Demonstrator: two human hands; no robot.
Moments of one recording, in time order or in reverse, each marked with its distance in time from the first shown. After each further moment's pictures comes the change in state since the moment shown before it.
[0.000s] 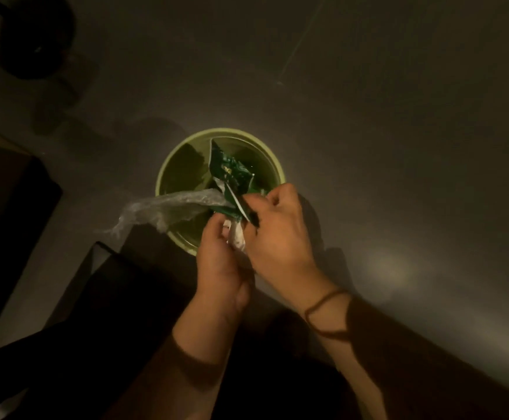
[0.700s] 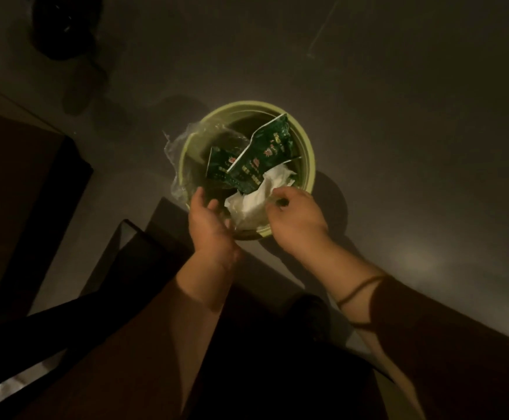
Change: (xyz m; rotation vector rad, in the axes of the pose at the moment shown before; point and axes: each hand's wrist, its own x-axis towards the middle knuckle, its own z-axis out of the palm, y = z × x) left_hand 0.041 0.027 -0.021 -0.023 0.449 0.080; right_hand 0.027 0.029 0.050 0.270 -0.177 0.352
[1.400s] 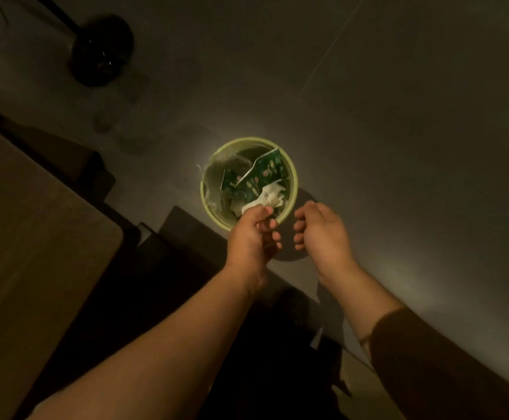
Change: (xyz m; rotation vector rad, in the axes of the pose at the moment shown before) left_hand -0.164 0.022 -0.031 0.289 -0.322 -0.124; right_hand -0.133 -0.043 -0.079 0.533 0.148 0.121
